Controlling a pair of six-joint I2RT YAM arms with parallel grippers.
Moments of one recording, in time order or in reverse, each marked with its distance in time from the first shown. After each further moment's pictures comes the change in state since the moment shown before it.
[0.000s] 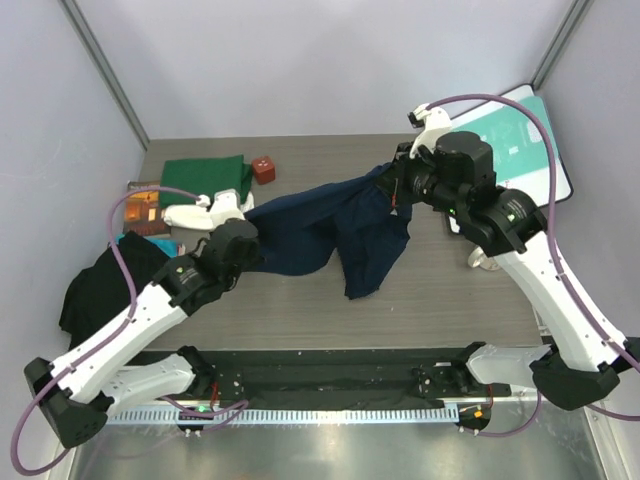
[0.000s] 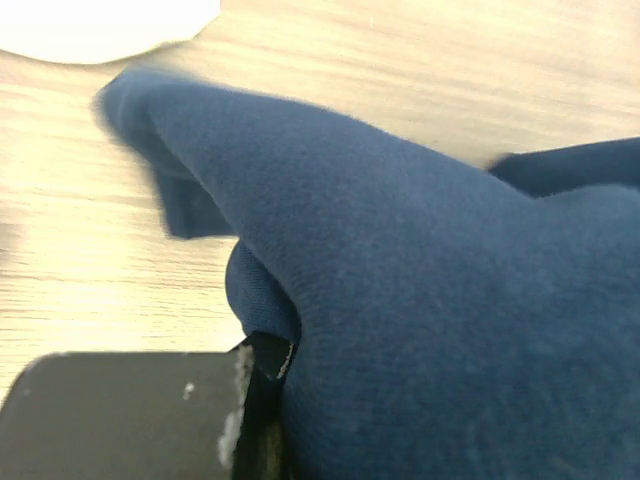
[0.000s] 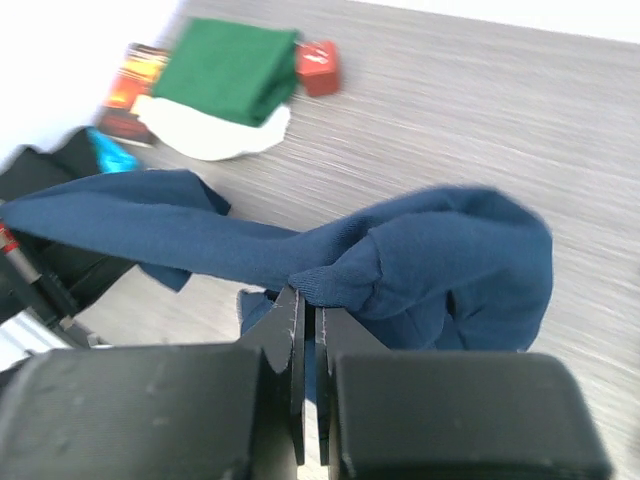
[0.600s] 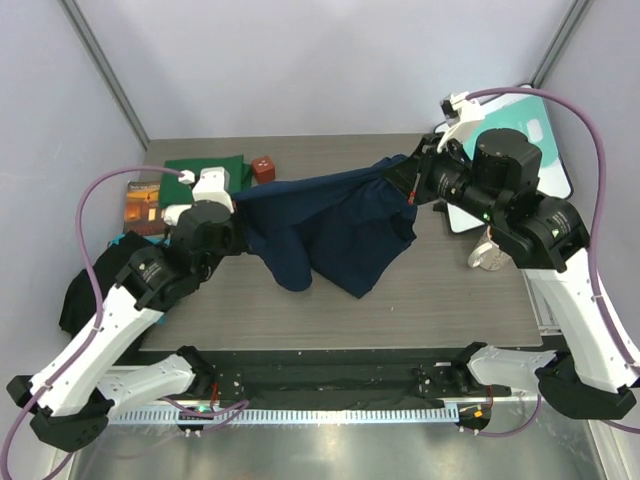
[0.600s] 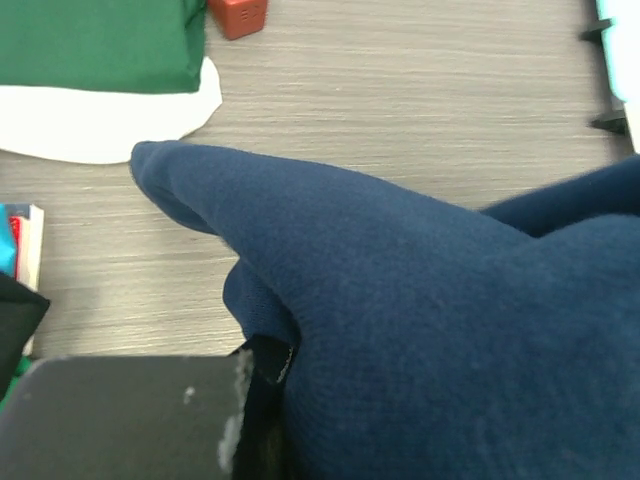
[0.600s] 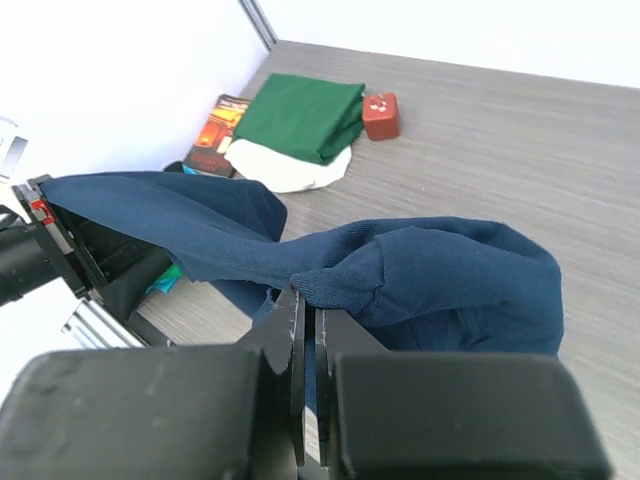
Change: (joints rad) left arm 0.027 -0.050 0.276 -0.170 0.059 0.222; right arm 0.006 -0.072 0.140 -0.048 -0.097 0.063
